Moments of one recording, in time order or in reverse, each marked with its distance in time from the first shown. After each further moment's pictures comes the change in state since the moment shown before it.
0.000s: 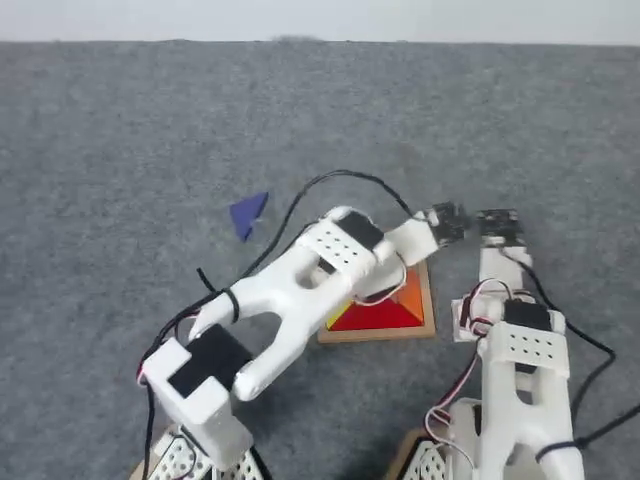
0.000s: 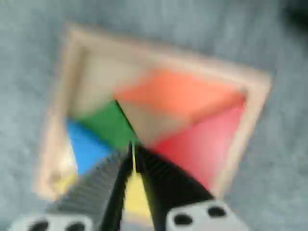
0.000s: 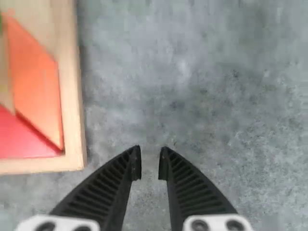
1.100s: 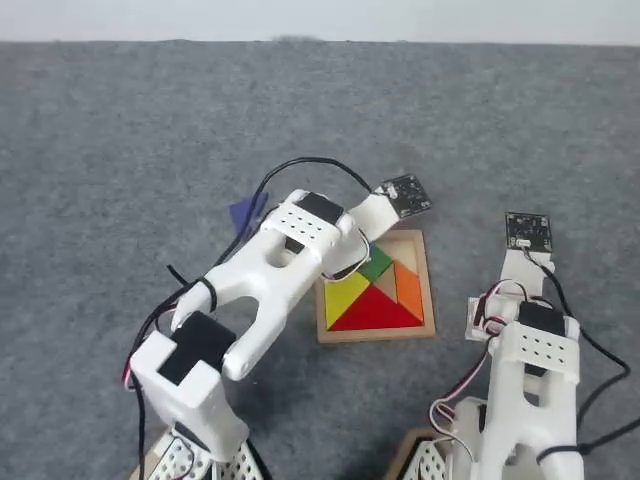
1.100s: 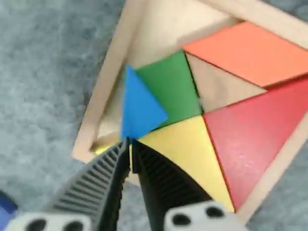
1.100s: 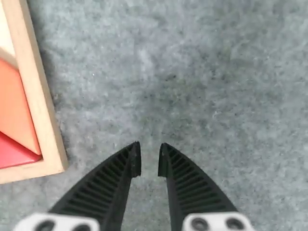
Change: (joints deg) left arm -10.5 0.4 0.3 -0.8 -3.9; right arm 4.4 0.0 0.0 0.0 -1.9
